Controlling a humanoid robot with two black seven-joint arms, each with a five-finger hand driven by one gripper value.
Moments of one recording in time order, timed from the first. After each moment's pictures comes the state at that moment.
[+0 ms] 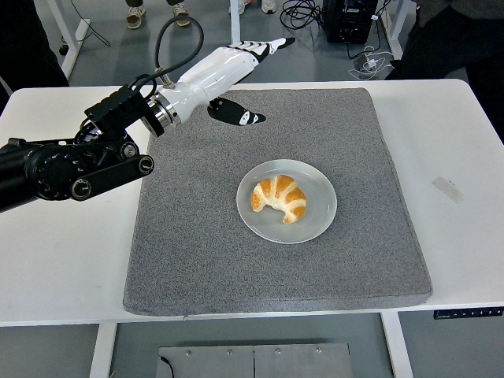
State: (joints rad) left arm -1.26 0.29 -0.01 -0.99 1.11 0.48 -0.37; right arm -0.09 0.00 0.05 0.14 -0.09 -0.05 0.23
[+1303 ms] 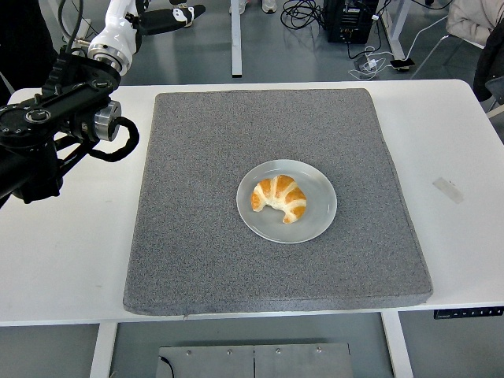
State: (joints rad) left arm -1.18 0.23 -0.35 -0.78 0.28 0.40 -0.37; right arm -0.09 0.00 0.05 0.14 -0.09 -0.05 0.23
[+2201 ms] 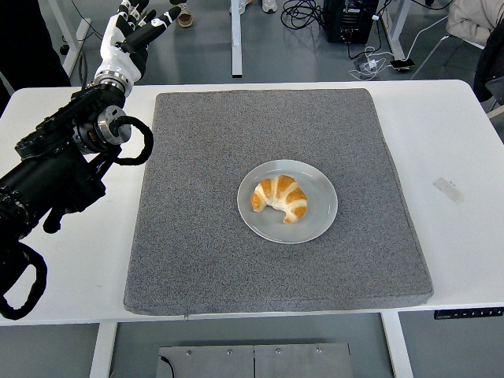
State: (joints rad) left arm -1.12 0.04 -0.63 -0.40 -0.01 0.04 -0.37; right arm -0.09 0.00 0.05 0.14 -0.09 -0.05 0.23
